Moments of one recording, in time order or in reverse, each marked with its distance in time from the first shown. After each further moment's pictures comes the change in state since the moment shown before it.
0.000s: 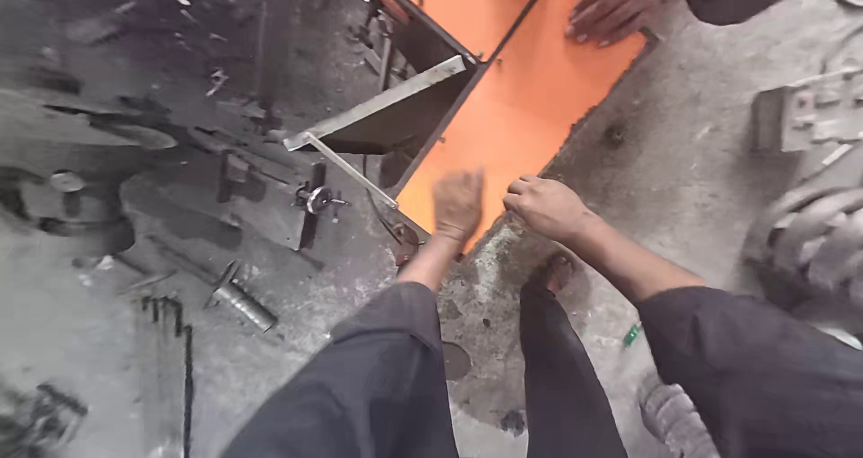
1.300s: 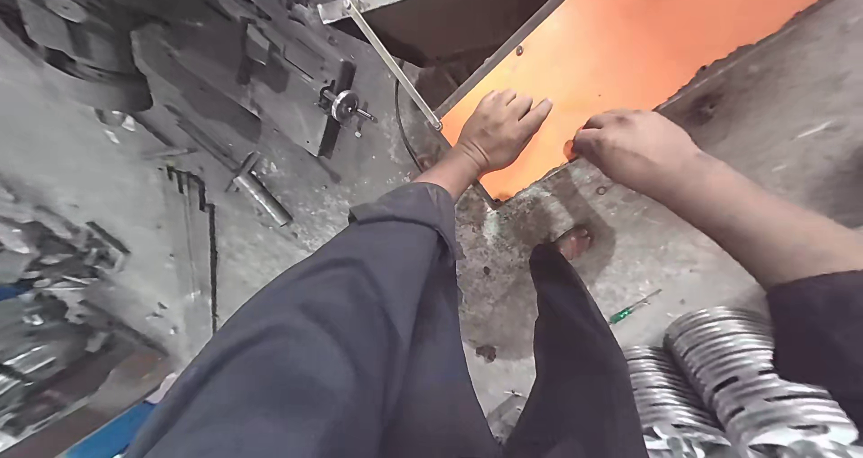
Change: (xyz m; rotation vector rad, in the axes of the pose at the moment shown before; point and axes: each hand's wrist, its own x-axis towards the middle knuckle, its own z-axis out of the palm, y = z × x) left_hand 0.006 -0.051 0.007 -0.099 0.060 0.386; right_hand 0.024 0.011 -0.025 -0.068 -0.241 -0.072
